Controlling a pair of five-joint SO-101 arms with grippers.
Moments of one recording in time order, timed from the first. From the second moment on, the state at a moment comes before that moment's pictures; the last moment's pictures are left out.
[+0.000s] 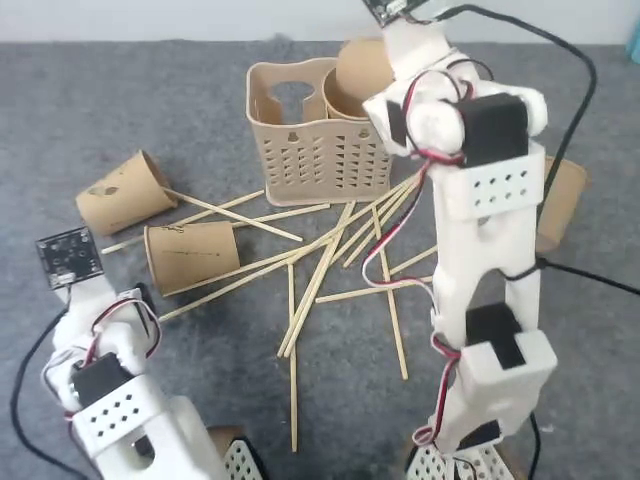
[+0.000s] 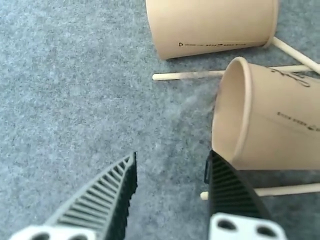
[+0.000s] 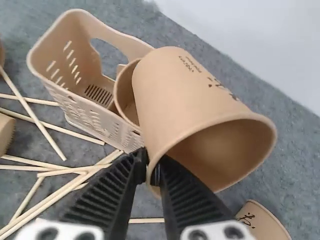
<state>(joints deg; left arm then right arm) -40.4 -71.4 80.7 53.5 -6.8 -18.4 14.9 -62.2 100.6 18.4</state>
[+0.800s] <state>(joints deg) -39.5 -71.4 80.7 53.5 -6.8 -17.8 15.7 -70.7 100.7 17.5</state>
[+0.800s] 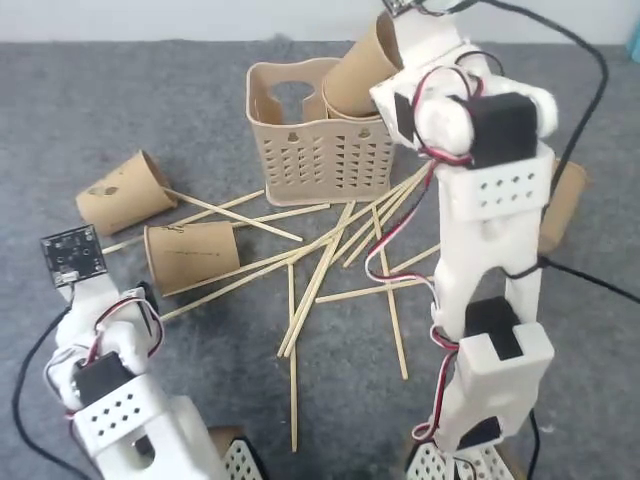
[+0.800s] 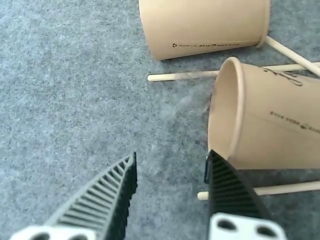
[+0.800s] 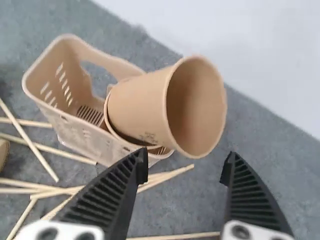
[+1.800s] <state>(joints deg) -35.5 -71.4 79.2 56.8 -3.2 -5.0 -29.7 -19.7 100.8 -2.8</state>
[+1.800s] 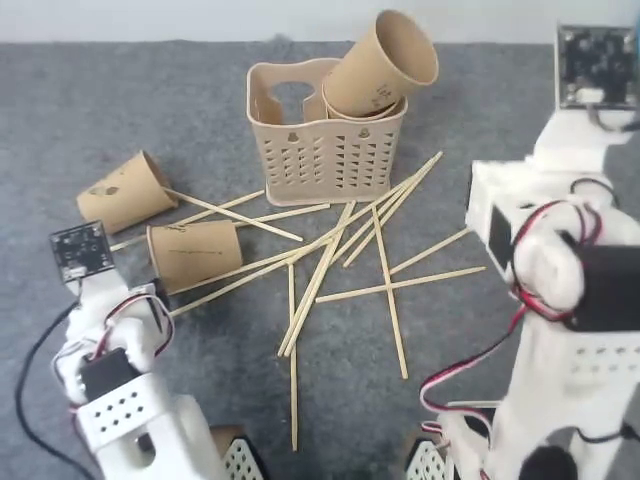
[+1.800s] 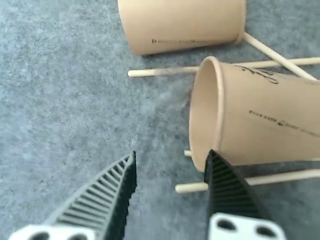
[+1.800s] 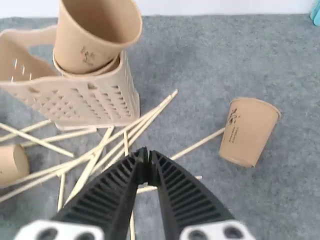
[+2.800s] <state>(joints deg) -27.5 -24.2 45.1 61.2 1.5 0.7 -60.5 33.9 80.6 4.8</state>
